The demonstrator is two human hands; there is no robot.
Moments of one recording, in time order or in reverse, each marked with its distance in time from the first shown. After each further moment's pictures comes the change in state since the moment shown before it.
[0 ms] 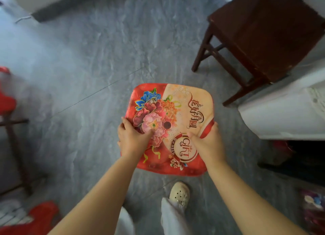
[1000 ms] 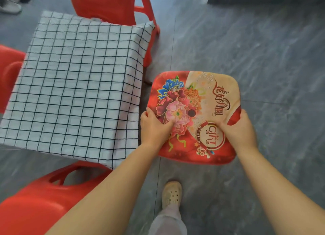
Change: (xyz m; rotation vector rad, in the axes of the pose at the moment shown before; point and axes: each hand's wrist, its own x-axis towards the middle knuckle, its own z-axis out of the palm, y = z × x) left_hand 0.189 -0.377 -0.371 -0.248 0.255 -0.324; right_hand -0.172 -0.325 0.444 -0.274 -0.306 -0.425
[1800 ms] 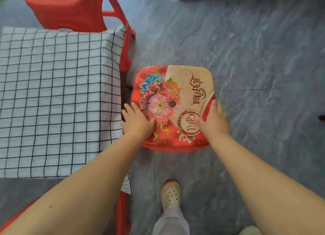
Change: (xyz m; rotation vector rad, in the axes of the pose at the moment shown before) left_hand 0.034 0.024 0.005 0.581 -0.117 0.110; right_hand 0.017 0.004 0.015 -0.433 -0.053 -0.046
